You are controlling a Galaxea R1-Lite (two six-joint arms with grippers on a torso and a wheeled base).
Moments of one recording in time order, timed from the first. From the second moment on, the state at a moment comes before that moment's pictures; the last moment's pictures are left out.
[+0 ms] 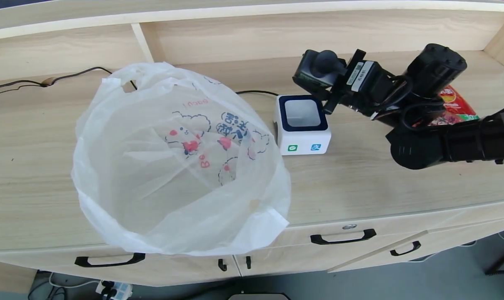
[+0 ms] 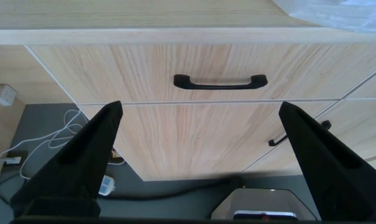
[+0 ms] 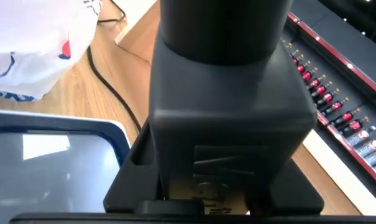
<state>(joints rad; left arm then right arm) 0.00 0.00 0.00 -0.02 0.00 0.02 0.32 2.07 -1.49 -1.10 0.79 -0.85</state>
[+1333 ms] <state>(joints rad) 0.00 0.00 0.00 -0.02 0.00 0.02 1.00 1.88 -1.08 -1.38 -0.08 -0.20</state>
